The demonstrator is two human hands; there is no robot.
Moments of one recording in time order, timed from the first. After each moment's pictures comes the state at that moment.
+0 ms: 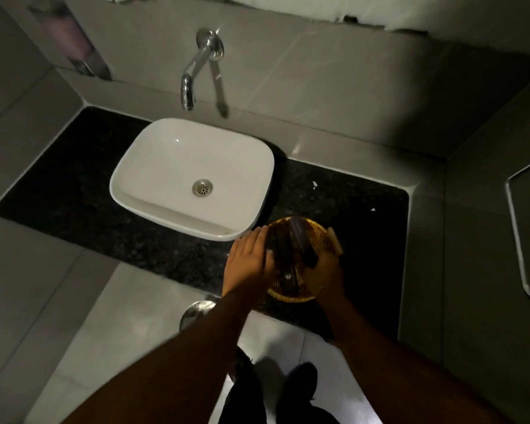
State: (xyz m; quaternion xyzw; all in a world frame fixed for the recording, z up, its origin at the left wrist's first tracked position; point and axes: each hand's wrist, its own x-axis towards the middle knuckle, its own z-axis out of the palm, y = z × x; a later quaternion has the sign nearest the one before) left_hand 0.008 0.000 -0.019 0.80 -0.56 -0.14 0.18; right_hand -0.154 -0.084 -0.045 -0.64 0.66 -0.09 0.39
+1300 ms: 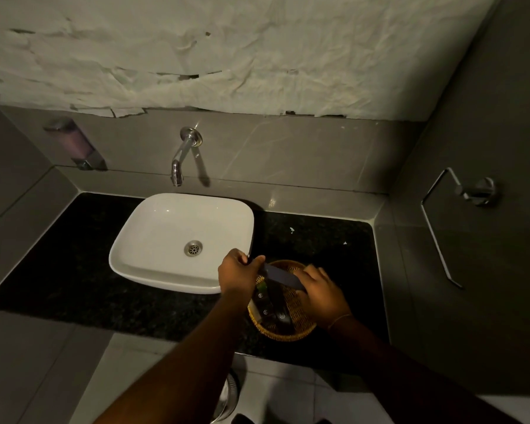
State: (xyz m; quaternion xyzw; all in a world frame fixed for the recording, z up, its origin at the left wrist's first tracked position) left_hand 0.024 -0.056 0.063 0.80 -0.29 -0.31 0.43; right_hand -0.183 -0.089 0.026 -0.84 0.49 -0.03 0.22
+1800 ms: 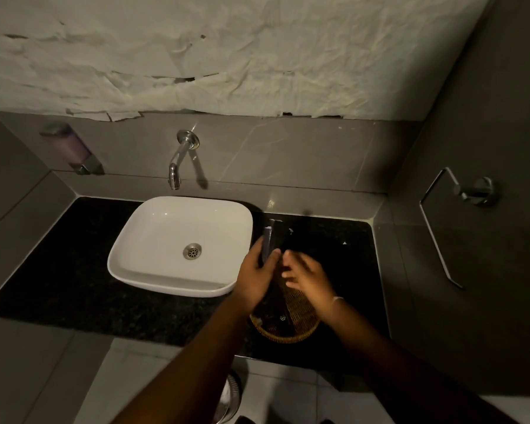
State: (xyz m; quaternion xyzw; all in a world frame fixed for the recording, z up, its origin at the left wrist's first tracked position) left_hand 0.003 -0.059 0.089 0.65 -0.45 -0.41 0.45; right_hand -0.142 -0.097 0.065 -0.48 0.52 -0.30 0.64
